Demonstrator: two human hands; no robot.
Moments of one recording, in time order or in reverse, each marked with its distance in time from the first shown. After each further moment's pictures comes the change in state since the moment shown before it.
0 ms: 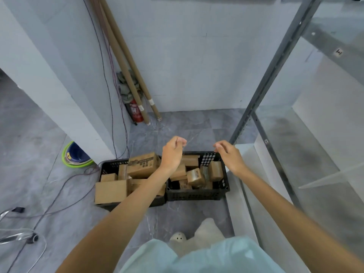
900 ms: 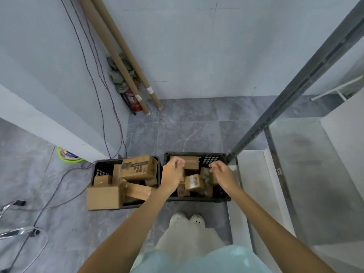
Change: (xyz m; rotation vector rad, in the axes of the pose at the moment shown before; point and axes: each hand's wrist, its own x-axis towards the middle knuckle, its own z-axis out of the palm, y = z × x) left_hand 0.136 -0.064 0.081 0.025 -0.050 -0.263; right_hand 0.155 0.075 0.015 0.085 -0.162 0.311
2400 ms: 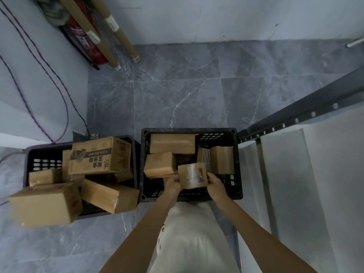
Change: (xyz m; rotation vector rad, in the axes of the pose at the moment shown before) left_hand 0.184 -0.291 0.187 -0.600 0.000 -0.935; right_hand 0.223 0.270 0.152 0.142 -0.118 0.403
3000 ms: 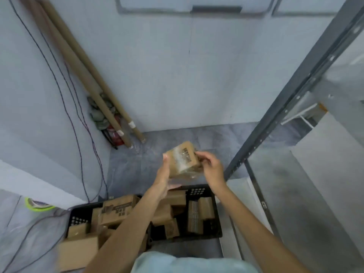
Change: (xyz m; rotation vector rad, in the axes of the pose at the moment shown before) left_hand -0.427 0.196 0.005 0.099 -0.316 0.491; right_hand -0.348 -0.309 -0.121 0.156 0.300 -0.746
